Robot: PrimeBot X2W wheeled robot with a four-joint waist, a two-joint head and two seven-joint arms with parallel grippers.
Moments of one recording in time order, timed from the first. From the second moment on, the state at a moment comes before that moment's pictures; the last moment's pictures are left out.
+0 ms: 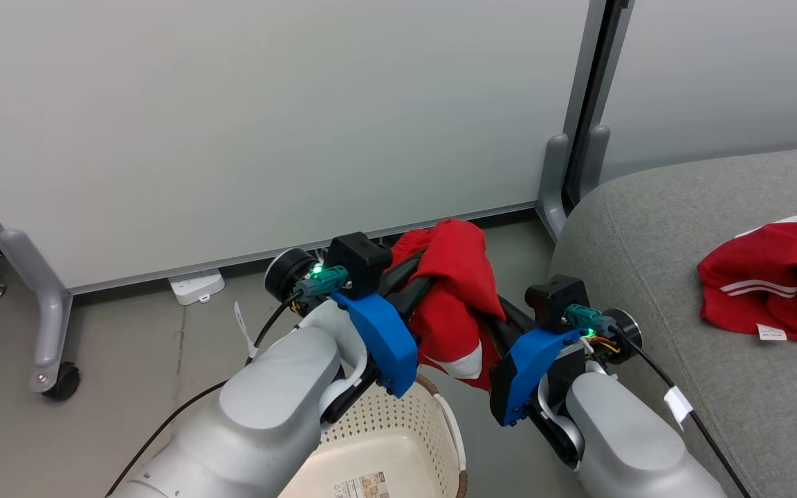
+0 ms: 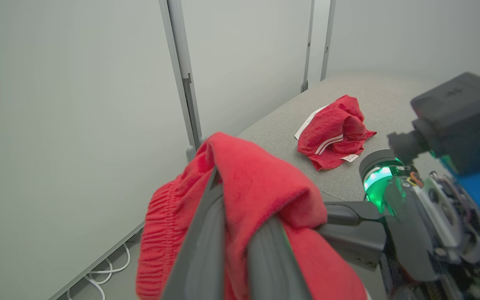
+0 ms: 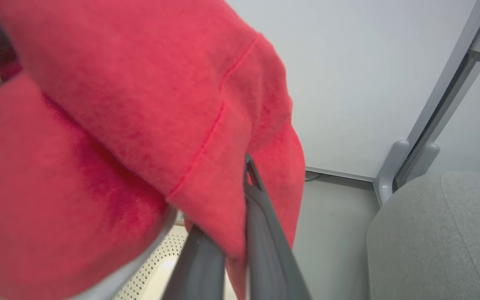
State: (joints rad) left arm -0.88 0.07 -1.06 0.78 -0.74 -0.13 -0.26; right arm -0.60 -0.05 0.49 0.83 0.28 0.13 -0.15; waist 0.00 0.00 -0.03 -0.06
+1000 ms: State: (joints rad) left arm -0.63 0.13 -0.90 0.57 -0.65 -0.11 -0.26; right arm -0.65 -0.08 0.40 0.90 0.32 0.13 -0.20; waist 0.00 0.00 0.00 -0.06
